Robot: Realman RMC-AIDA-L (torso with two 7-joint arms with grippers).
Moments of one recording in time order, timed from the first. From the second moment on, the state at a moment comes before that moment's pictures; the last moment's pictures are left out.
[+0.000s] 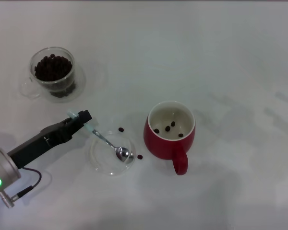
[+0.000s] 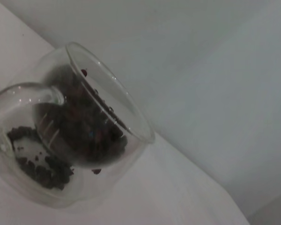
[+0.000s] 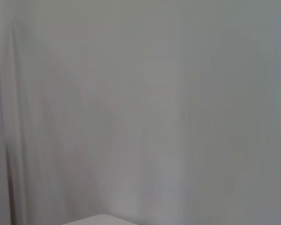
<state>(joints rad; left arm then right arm) -0.40 -2.07 2.84 -0.04 -0.52 1.38 -1.35 0.31 1.86 -2.30 0.30 0.18 -2.00 0.69</state>
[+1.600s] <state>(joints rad) -0.31 -2.06 2.83 -0.43 -1.06 1.64 -0.91 0.26 2.00 -2.30 0.24 0.42 -2.14 0.63</state>
